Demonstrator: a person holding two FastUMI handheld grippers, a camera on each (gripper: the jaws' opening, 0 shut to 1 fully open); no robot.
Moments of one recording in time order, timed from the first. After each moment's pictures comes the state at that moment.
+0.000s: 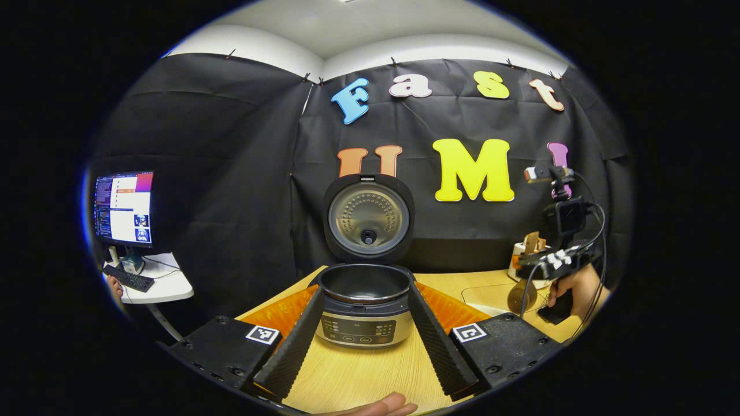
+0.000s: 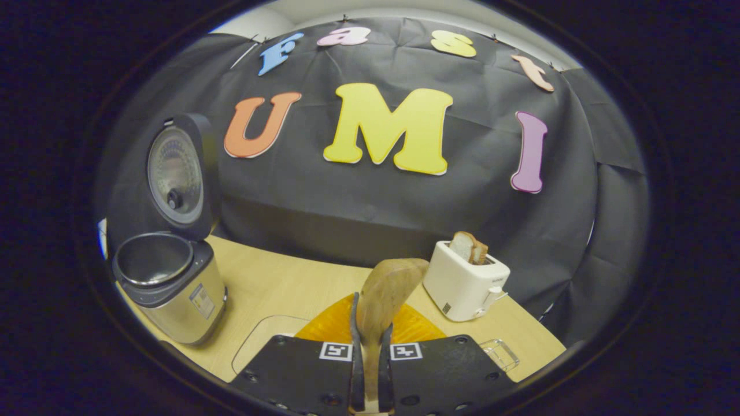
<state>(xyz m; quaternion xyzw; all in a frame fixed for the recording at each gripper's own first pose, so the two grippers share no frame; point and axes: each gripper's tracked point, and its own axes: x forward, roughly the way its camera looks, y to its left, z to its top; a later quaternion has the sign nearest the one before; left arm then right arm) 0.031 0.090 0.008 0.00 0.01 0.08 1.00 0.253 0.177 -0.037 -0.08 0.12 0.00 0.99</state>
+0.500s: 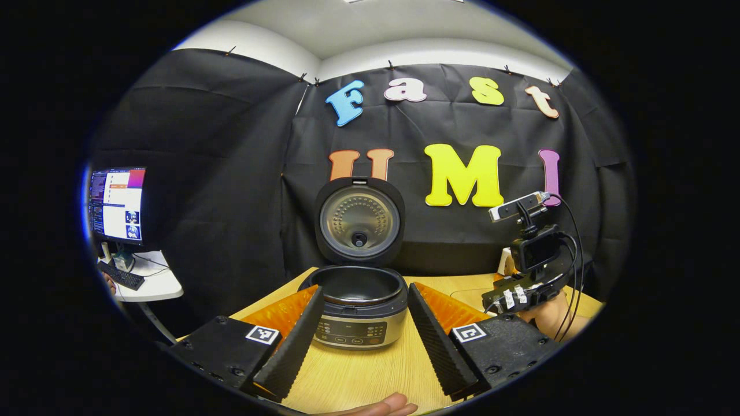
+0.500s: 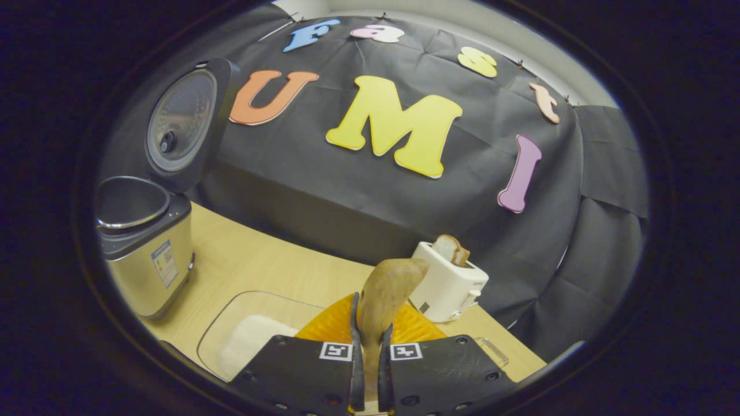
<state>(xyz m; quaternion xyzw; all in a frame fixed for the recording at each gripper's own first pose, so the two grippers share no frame) 0.028 0.087 0.012 0.00 0.00 0.05 1.00 0.251 0.171 -0.065 -0.15 0.12 -0.07 0.98</state>
